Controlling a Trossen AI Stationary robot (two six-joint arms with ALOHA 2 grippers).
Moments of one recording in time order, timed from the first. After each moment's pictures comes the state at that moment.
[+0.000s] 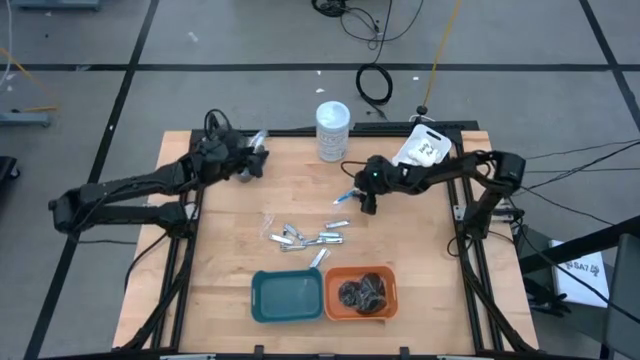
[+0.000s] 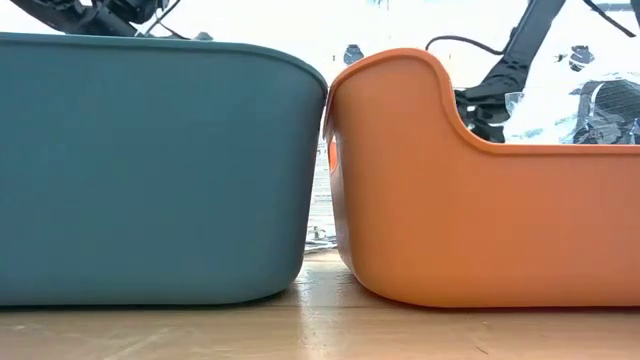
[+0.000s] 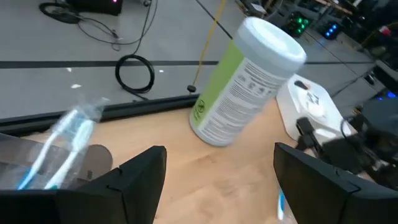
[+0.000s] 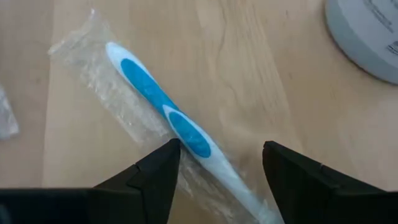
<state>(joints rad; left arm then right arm) 0.41 0.88 0.60 -0.11 -0.32 -0.61 -0.42 1.72 0.67 0.20 -0.06 -0.28</state>
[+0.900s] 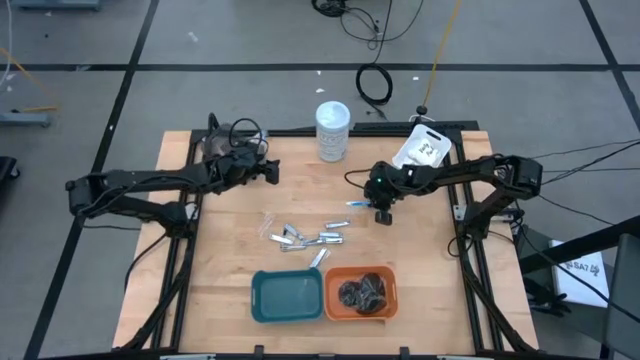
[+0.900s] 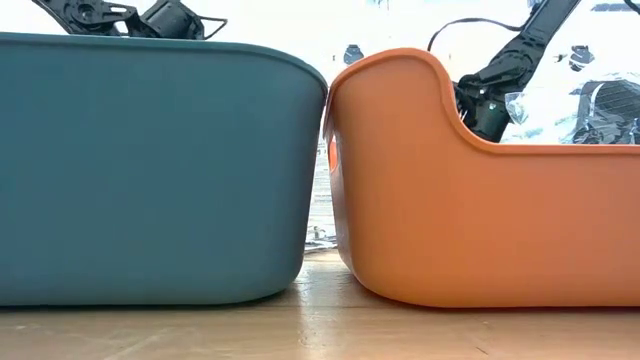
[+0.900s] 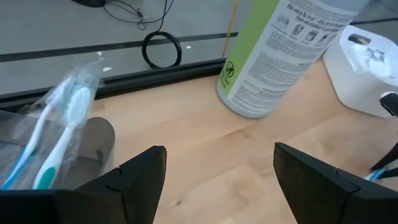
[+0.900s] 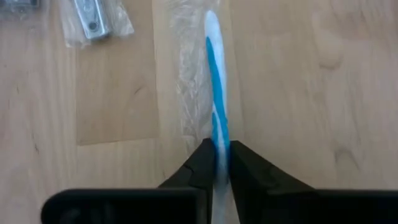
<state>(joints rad) 0.37 1.15 0.60 -0.02 -0.39 -0.59 -0.37 1.57 0.67 -0.15 -0.17 -0.23</state>
